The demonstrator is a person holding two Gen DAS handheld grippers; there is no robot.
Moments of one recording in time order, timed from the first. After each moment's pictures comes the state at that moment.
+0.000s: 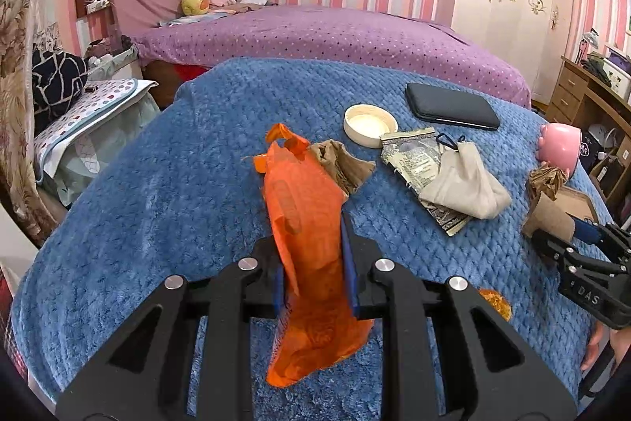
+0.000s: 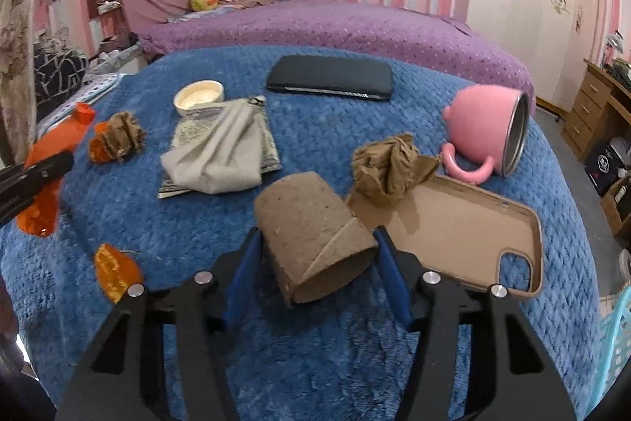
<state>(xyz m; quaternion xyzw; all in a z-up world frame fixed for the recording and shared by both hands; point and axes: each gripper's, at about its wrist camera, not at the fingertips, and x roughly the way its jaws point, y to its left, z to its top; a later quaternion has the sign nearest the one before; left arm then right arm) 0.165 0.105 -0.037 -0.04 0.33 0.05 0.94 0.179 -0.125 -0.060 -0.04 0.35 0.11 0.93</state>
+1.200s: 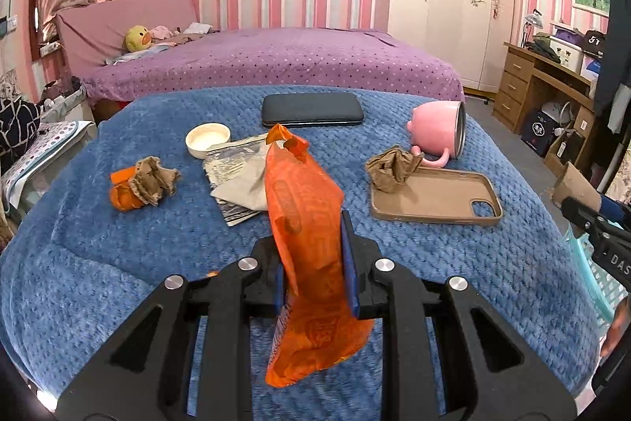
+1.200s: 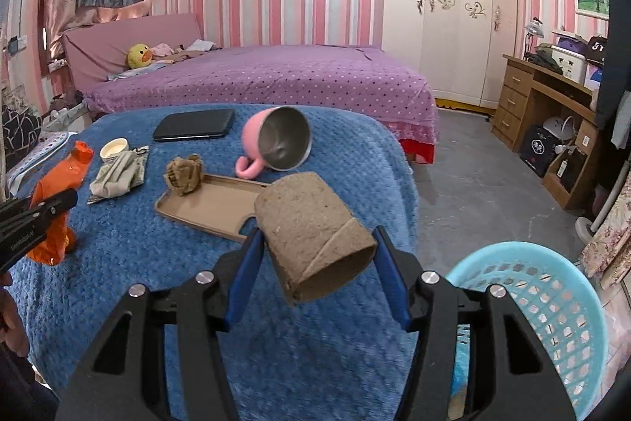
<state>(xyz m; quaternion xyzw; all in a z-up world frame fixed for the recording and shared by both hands) 0.127 -0.055 -0.022 0.00 0.29 -0.04 0.96 0.094 -0.299 -0.021 0.00 0.27 -0.02 0.96</state>
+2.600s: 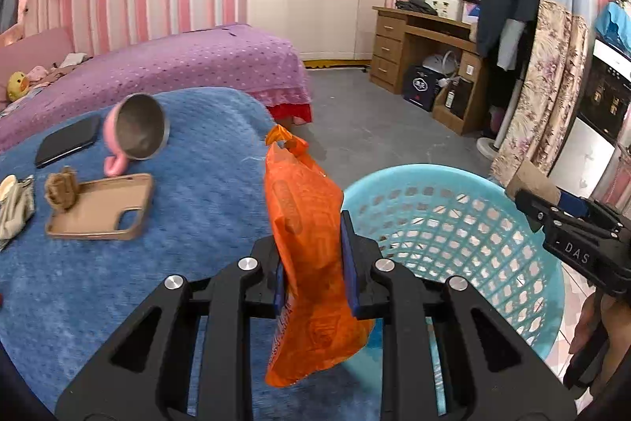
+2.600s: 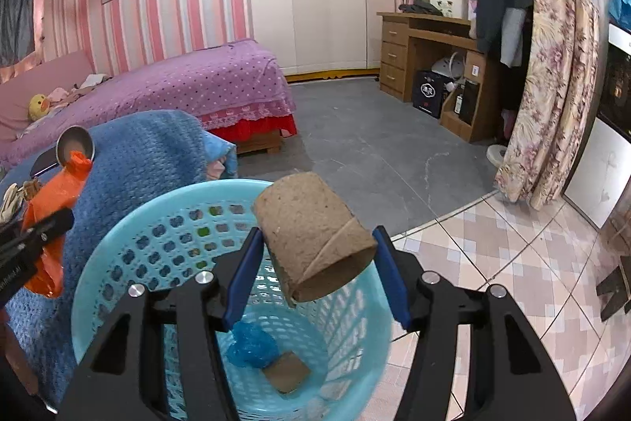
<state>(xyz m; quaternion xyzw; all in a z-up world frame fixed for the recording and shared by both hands) 0.084 -0.336 -0.040 0.06 0.30 -0.25 0.92 0.004 -0.544 -0.050 0.09 0.28 -0.20 0.93</state>
